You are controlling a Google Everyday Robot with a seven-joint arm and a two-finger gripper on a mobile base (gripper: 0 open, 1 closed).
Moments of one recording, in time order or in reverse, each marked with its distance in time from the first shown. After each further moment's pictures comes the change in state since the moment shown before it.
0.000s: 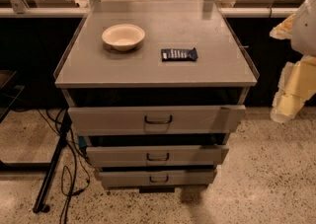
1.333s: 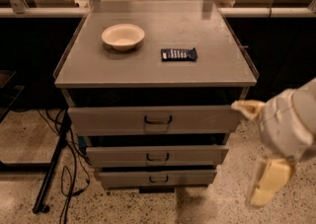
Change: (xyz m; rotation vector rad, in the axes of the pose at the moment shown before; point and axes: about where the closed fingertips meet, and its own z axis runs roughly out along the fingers) arm -0.007 0.118 0.089 -0.120 -0.194 -0.155
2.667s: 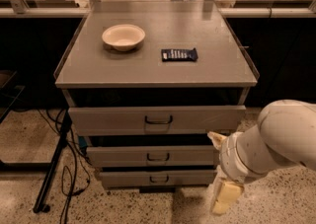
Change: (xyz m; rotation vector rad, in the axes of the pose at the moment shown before) arm 0.027 0.005 0.143 0.001 0.027 0.030
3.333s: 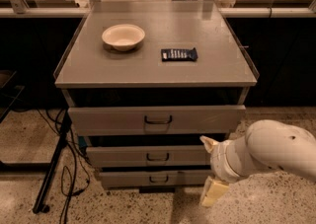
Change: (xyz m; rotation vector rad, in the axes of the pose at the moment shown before) arm 0.016 -0.025 0.081 0.036 -0.094 -0.011
